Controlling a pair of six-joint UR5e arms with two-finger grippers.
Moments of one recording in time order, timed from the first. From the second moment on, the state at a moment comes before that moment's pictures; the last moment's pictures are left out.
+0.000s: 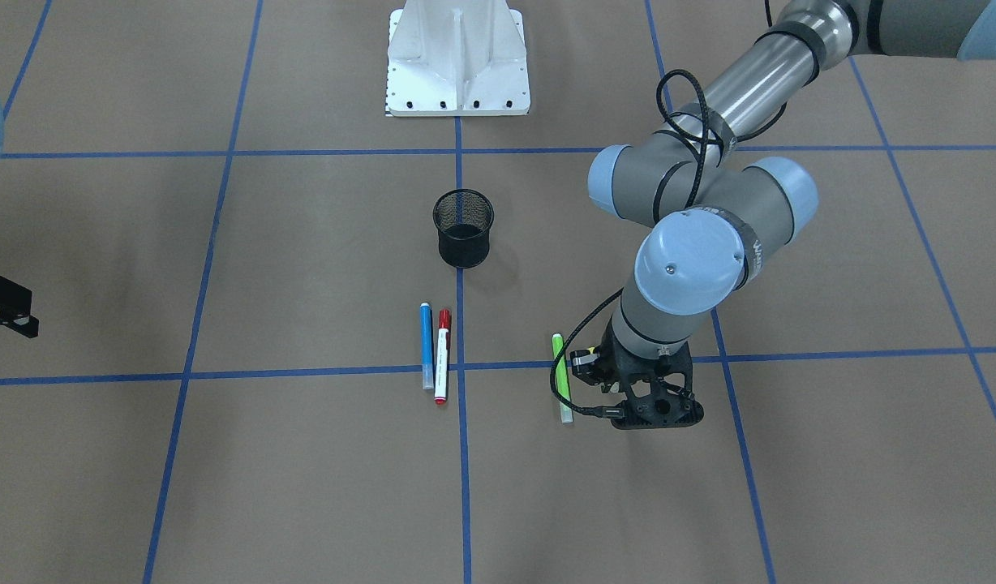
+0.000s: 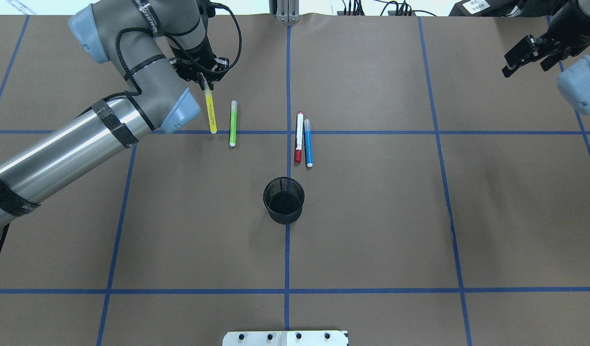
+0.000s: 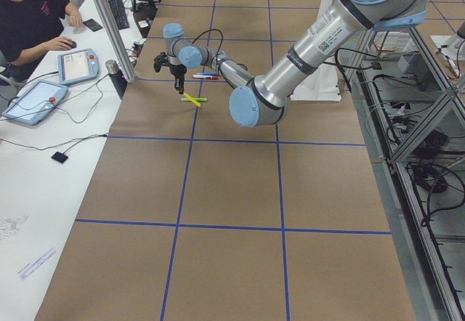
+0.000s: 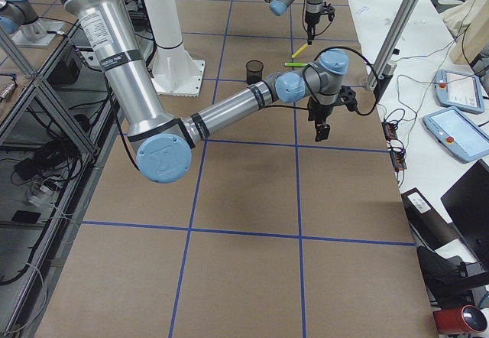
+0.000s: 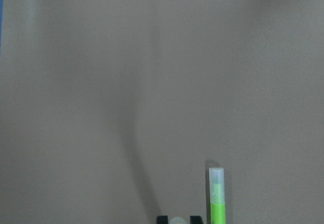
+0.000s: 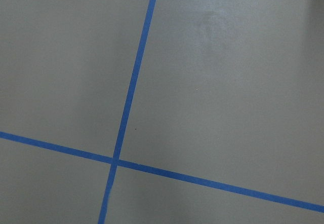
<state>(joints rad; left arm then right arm) -0.86 -2.45 -1.20 -1.68 -2.08 -0.91 1.24 -1.17 1.66 -1.67 2.31 0.29</state>
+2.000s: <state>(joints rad) -1.25 -2.07 -1.67 -1.38 -2.29 -0.23 1.35 -1.29 1.64 -1.66 2.30 0.04</state>
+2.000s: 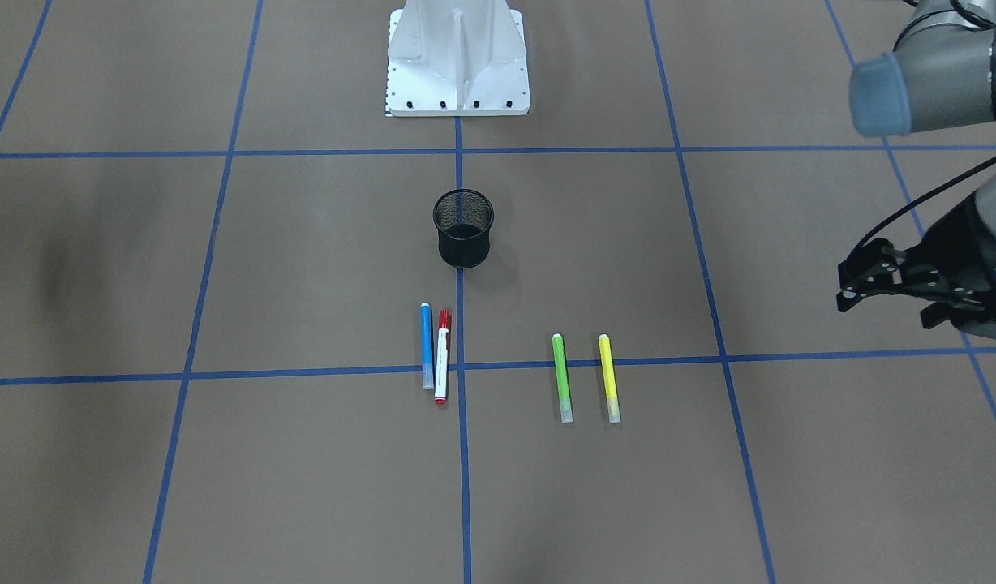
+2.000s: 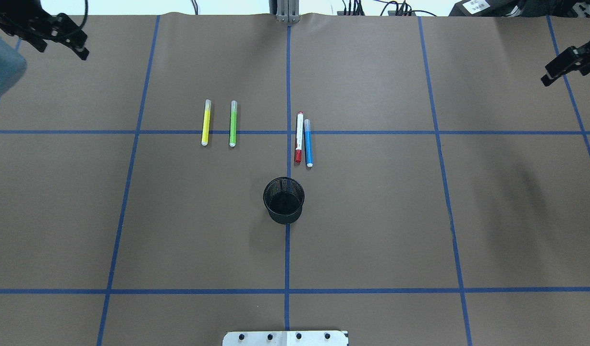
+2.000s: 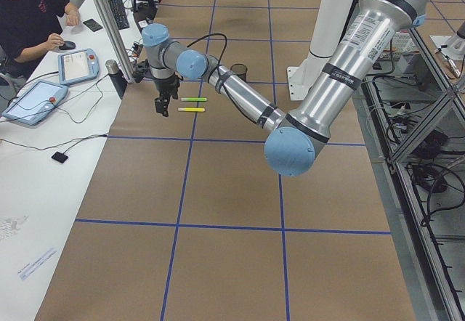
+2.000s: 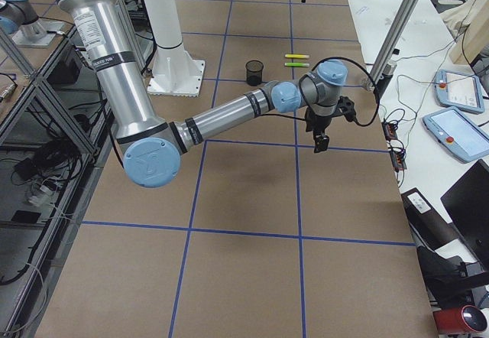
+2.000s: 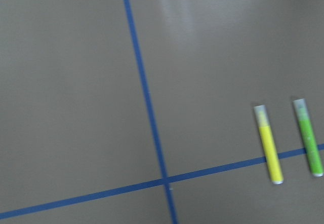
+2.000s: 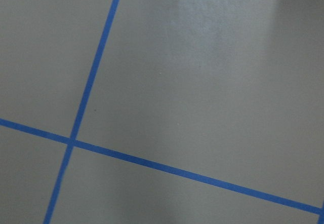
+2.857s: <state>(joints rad) -1.51 -1.88 -1.66 -1.35 -2.36 0.22 1.47 -1.38 1.64 -1.64 2.29 -0.04</state>
